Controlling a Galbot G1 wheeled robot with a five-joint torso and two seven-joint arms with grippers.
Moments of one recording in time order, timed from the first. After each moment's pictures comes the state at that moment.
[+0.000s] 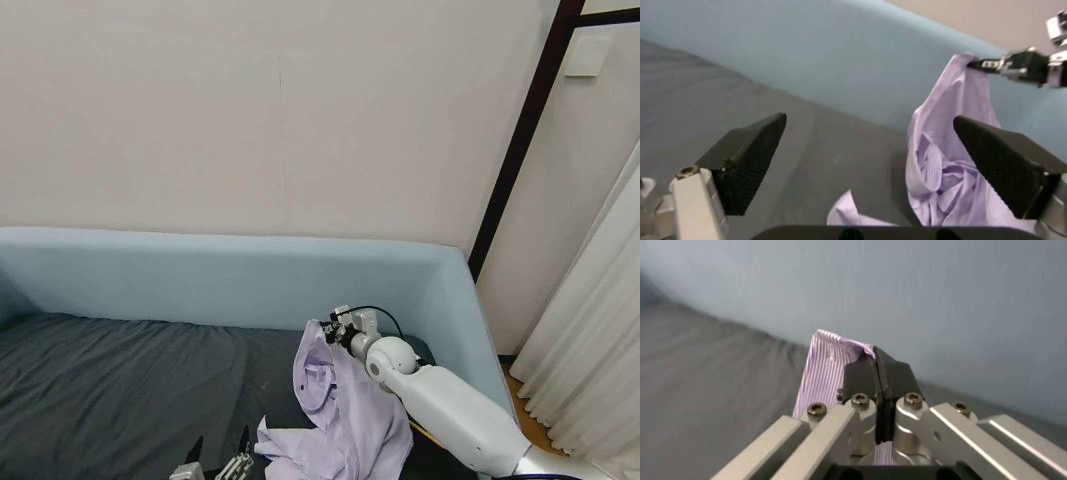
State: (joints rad) left arm 1.76 -1.16 -0.31 -2.08 -0.51 -0.28 -0.34; right arm -0.38 1.18 -0.36 1.35 0.97 -0.35 0.20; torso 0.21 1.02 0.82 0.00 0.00
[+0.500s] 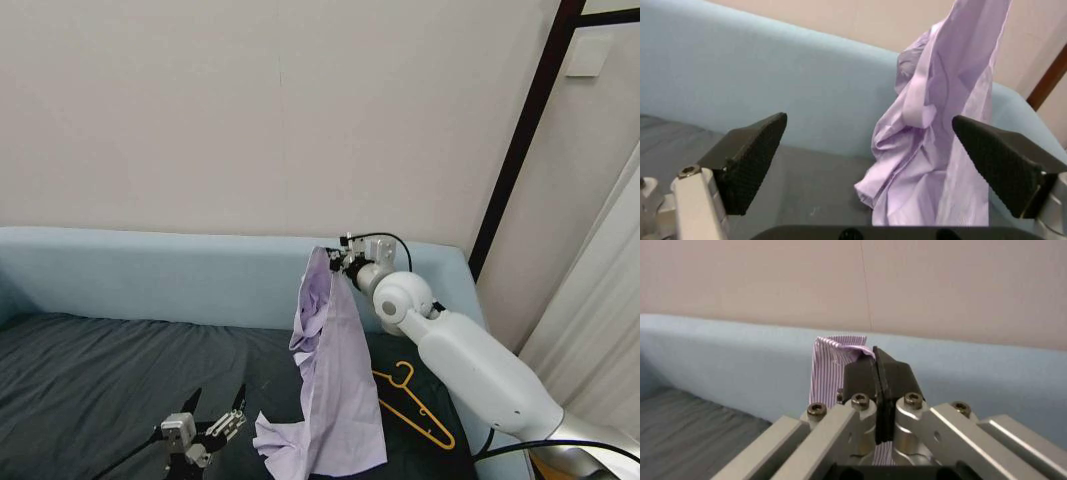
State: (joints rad) left arm 1.65 -0.91 -0.33 -2.17 -0.65 -0.23 -0.33; right arm -0.21 1.14 -0.27 1.64 1.13 -0.48 0.51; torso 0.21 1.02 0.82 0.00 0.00
